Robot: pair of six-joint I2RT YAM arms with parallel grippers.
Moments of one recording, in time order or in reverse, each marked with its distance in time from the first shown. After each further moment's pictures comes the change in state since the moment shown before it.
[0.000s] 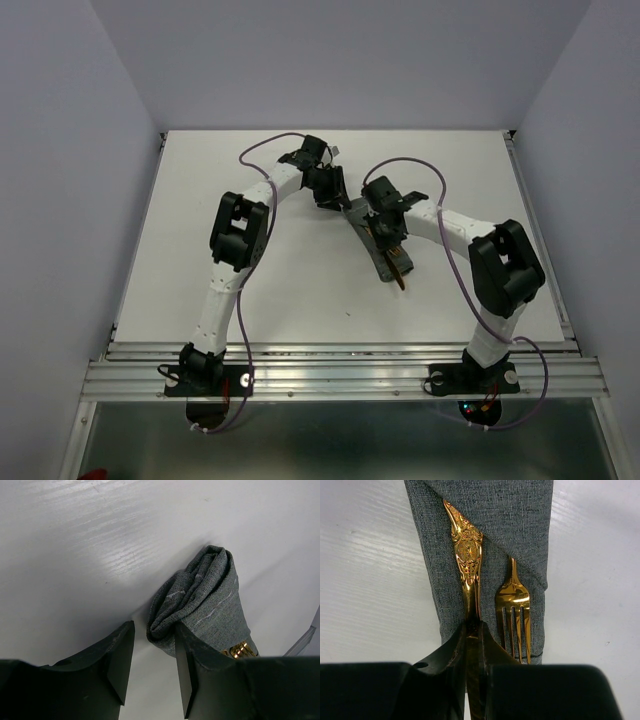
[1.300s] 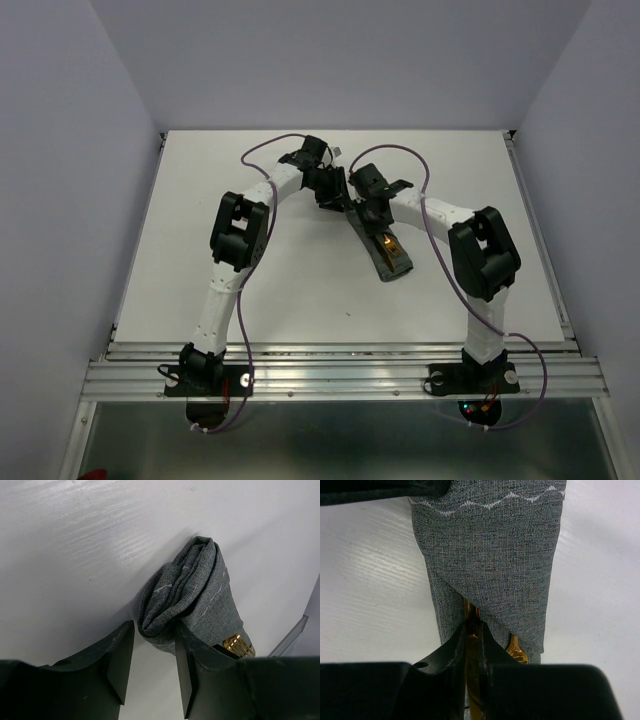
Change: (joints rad) left arm -0.003 0.002 0.000 0.002 0.053 0.005; right arm 0.000 0.174 0.204 0.034 0.026 -0.067
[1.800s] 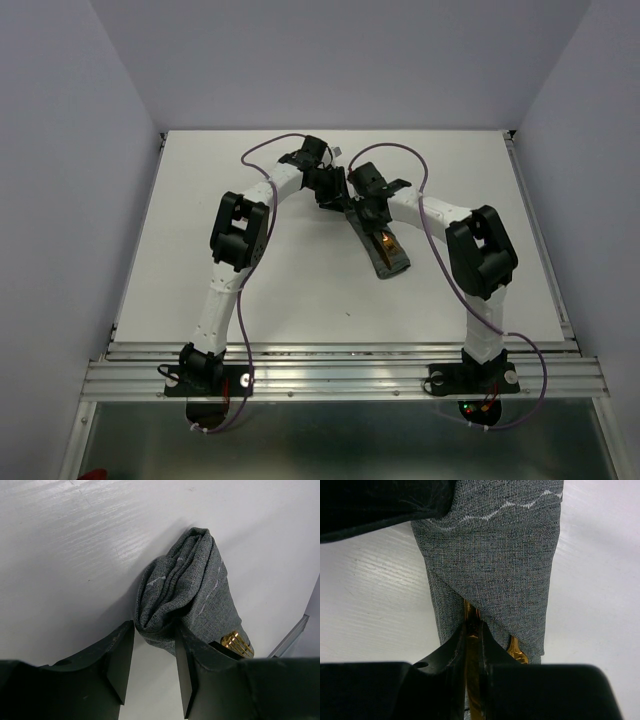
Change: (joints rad) left arm 0.000 0.000 0.000 0.001 0.003 0.005; right arm 0.000 0.024 0.021 0.025 0.006 0.010
